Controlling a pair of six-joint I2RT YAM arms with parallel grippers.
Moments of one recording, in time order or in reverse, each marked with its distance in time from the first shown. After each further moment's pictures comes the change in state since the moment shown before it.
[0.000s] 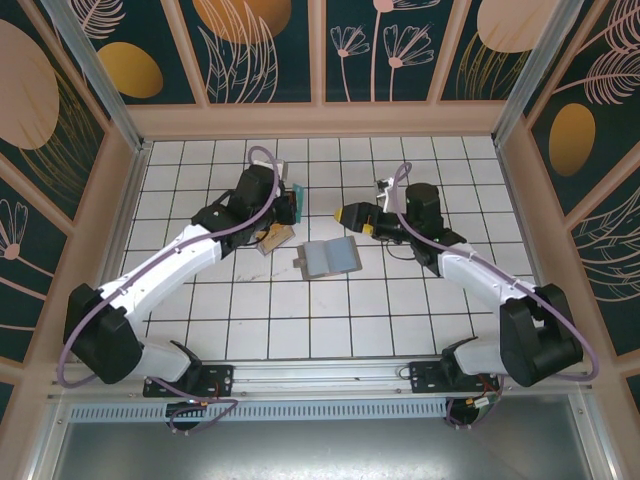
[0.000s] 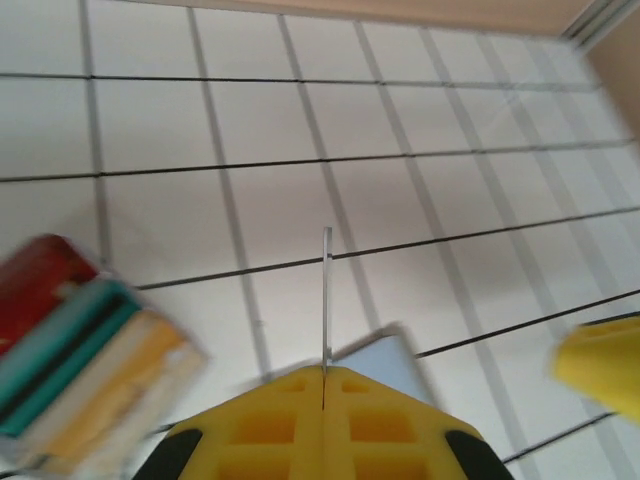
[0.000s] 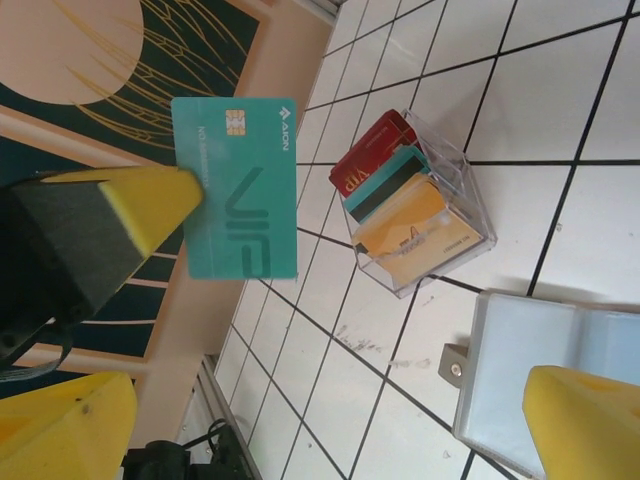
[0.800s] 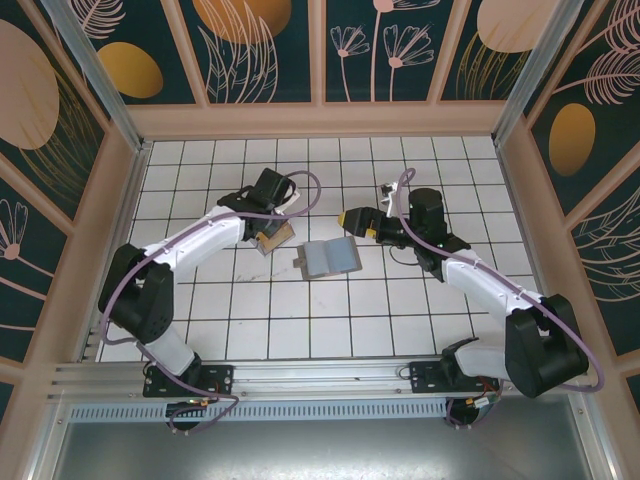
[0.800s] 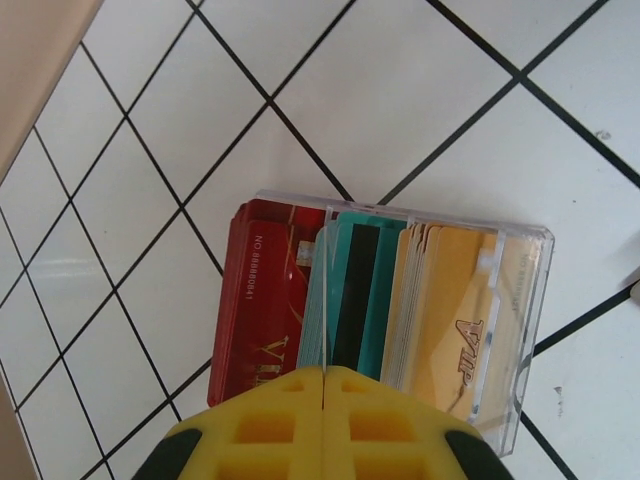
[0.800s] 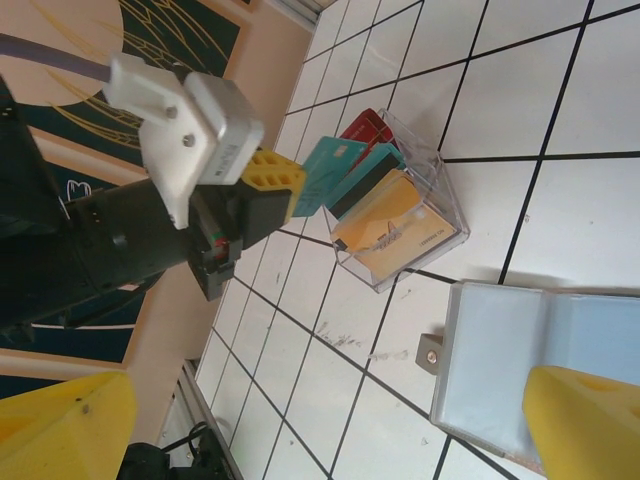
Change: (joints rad) left arm 0.067 0.248 0.041 -0.114 -0.250 0.753; right arm 0.000 -0.055 -0.031 -0.038 0.045 -0.026
